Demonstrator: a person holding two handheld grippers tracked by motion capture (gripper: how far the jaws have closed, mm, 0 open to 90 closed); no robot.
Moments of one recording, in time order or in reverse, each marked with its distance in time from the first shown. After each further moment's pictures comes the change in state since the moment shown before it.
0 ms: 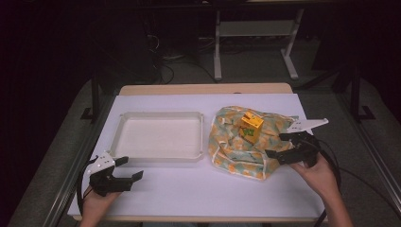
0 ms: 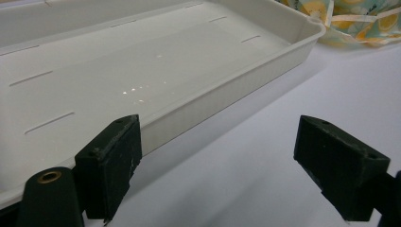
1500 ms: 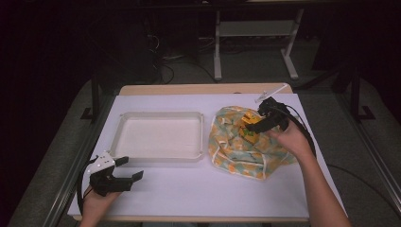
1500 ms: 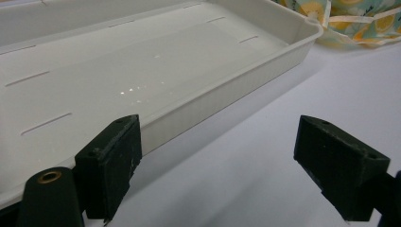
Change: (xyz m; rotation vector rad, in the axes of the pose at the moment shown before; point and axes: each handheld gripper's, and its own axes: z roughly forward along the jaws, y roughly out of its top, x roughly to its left) left arm 0.000 0.000 0.001 -0.005 -0.010 -0.002; right arm -0.023 0.090 0.065 0.138 -0.021 -0.088
